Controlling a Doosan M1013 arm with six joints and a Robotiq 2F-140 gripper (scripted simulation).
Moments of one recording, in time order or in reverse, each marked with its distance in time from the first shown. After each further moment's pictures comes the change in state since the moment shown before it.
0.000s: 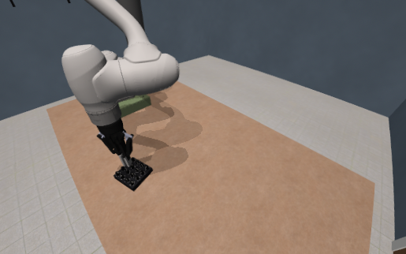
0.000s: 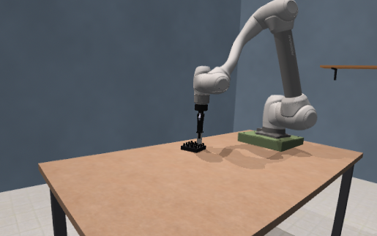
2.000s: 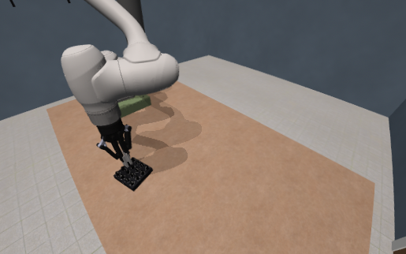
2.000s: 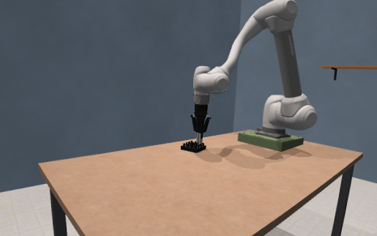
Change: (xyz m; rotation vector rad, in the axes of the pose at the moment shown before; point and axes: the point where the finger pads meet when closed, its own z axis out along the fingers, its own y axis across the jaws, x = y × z) arm 0.000 0.000 0.000 -0.004 0.000 -1.128
